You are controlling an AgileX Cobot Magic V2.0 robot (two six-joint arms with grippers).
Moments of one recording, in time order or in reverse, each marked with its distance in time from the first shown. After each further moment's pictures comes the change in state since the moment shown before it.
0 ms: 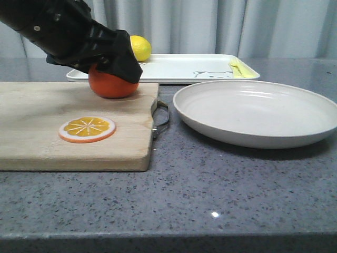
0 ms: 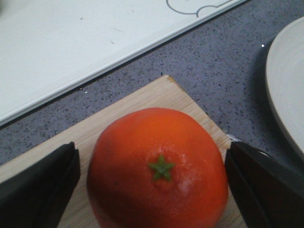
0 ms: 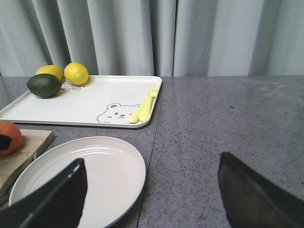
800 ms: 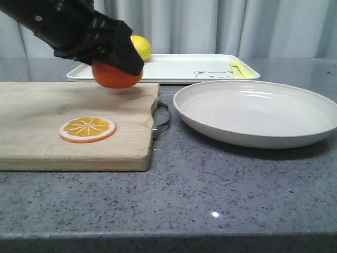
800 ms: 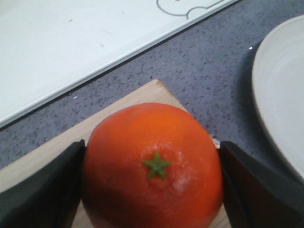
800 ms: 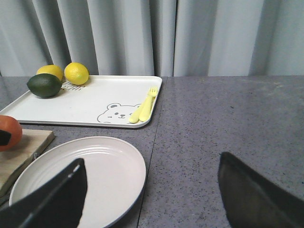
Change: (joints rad) left arm -0.002 -0.011 -0.042 -0.002 0.067 0.000; right arm 0.000 0.000 0.000 0.000 0.000 0.000
